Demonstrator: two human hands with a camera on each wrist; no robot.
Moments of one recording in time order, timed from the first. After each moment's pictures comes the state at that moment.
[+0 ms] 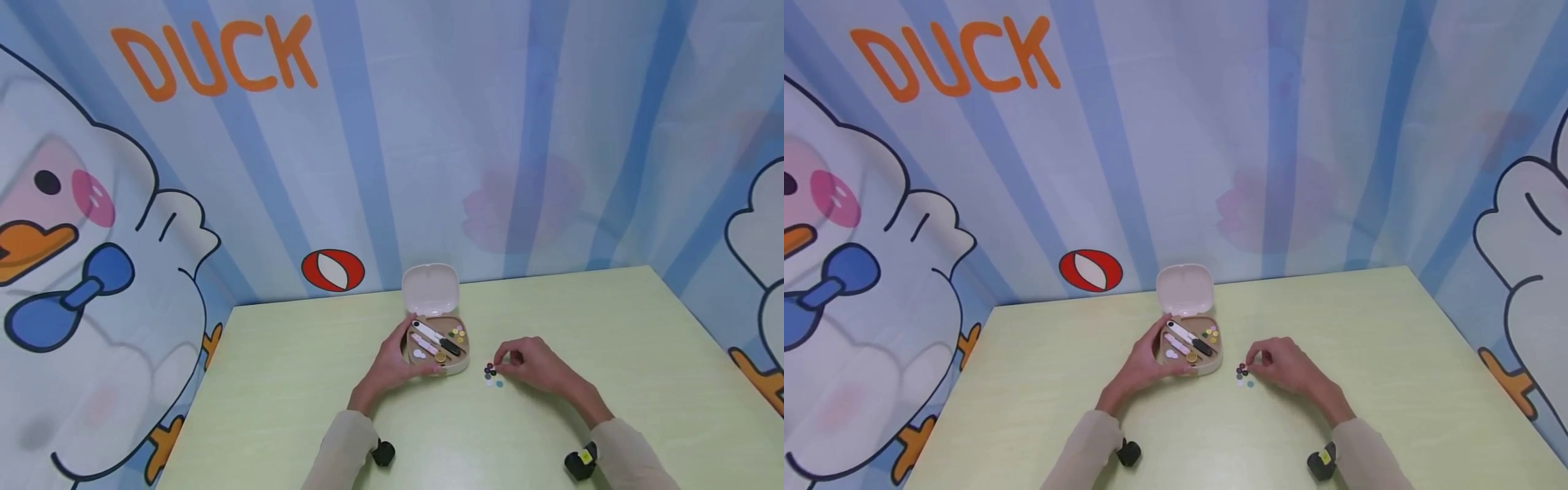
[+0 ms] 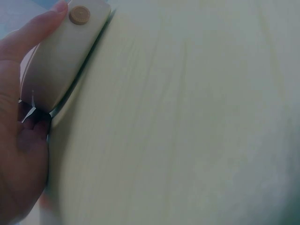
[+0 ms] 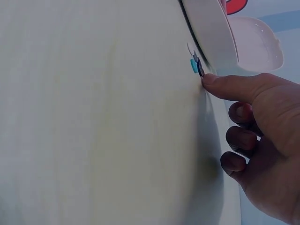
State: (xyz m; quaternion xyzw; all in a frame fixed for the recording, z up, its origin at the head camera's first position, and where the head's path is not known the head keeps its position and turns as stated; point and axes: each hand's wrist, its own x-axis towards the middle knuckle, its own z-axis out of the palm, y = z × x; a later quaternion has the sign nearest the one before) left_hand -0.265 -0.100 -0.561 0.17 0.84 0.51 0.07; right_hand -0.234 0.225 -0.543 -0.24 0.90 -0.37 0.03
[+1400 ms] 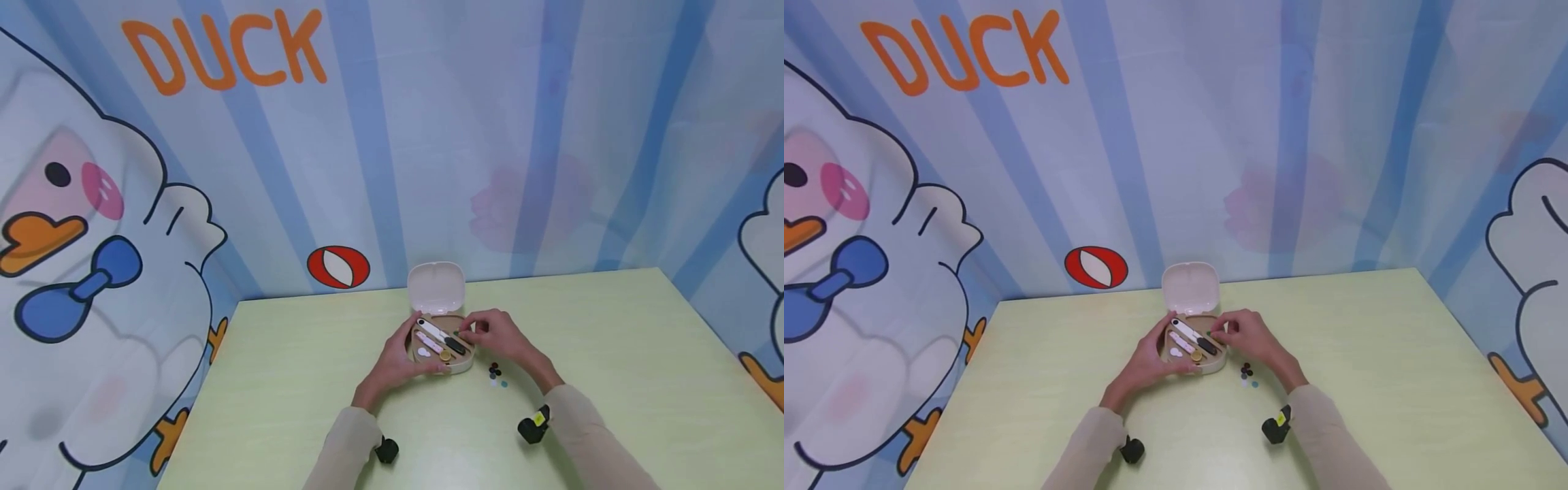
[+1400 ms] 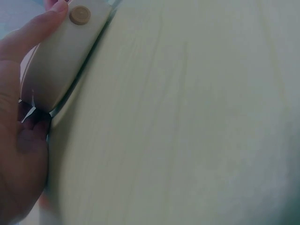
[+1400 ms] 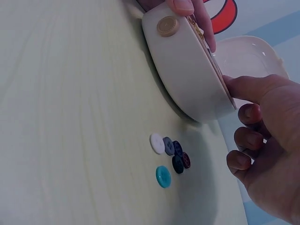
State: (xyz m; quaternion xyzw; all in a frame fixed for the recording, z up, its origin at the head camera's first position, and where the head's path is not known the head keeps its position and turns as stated) left_hand -0.266 -0.100 -0.562 0.17 0.84 0.51 0.06; right_hand -0.283 0.159 -0.524 -0.18 0.88 -0.43 0.04
